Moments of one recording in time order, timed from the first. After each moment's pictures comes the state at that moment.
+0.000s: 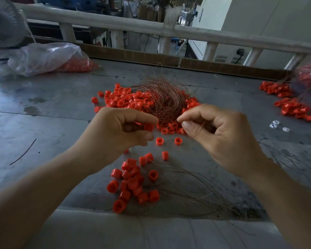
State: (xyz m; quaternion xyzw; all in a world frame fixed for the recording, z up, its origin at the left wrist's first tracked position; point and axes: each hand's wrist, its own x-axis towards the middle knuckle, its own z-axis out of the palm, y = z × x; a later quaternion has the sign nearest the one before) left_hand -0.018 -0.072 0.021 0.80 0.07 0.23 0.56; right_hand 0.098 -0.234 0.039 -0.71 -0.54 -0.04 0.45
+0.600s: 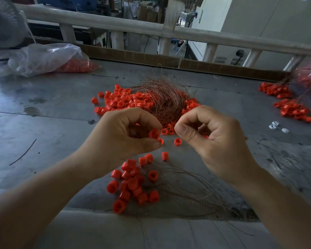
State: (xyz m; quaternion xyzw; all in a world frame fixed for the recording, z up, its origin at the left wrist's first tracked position) left_hand -0.018 -0.080 0.020 0.78 0.04 0.22 0.58; right_hand 0.088 -0.227 0.034 -0.70 -0.53 -0.04 0.48
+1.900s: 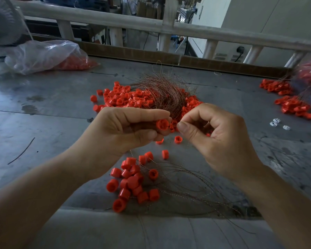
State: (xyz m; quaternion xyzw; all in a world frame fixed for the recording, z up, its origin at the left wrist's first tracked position) left_hand -0.026 -0.079 0.023 0.71 -0.03 0.19 0.68; right_hand 0.088 -0.230 0.033 -0.72 -0.51 -0.06 0.46
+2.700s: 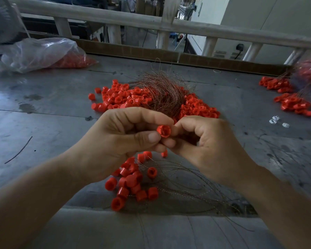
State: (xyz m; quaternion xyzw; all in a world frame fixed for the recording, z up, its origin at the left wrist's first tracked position) left_hand -0.025 -0.082 0.022 0.62 -0.08 0.12 0.77; right_hand 0.082 -0.229 0.031 -0.73 -0.54 0.05 0.42
